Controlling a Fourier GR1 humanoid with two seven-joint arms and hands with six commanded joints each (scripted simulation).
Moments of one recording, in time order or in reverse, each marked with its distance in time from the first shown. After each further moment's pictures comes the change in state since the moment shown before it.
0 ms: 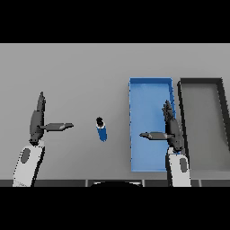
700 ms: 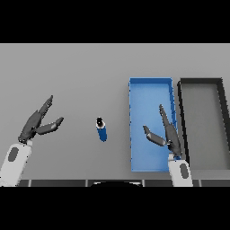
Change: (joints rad) left arm -0.009 0.205 -0.062 0.022 0.039 -0.384 -0.106; right arm 0.081 -0.097 0.125 -0.120 0.184 0.030 -0.037
